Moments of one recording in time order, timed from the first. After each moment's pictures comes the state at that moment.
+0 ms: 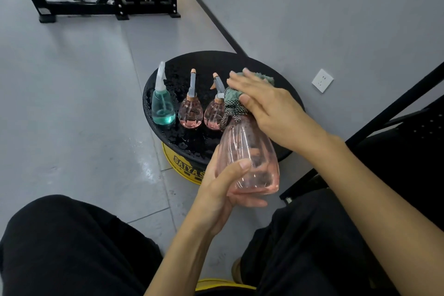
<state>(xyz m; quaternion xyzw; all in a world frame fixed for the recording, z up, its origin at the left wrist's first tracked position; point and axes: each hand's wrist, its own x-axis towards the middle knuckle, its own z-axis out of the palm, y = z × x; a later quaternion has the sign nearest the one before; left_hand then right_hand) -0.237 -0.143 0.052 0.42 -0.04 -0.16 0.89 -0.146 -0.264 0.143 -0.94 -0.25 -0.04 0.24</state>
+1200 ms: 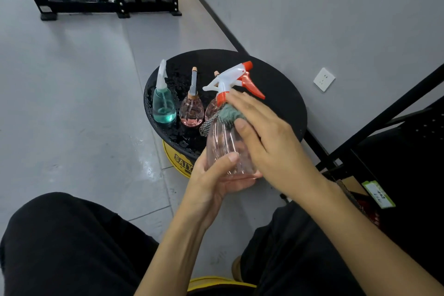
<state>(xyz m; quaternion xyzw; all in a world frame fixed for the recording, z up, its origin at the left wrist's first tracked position) -0.229 -0.133 0.049 0.43 -0.01 -0.13 0.89 -0.201 -0.250 0.123 -0.91 -0.22 -0.08 0.33</state>
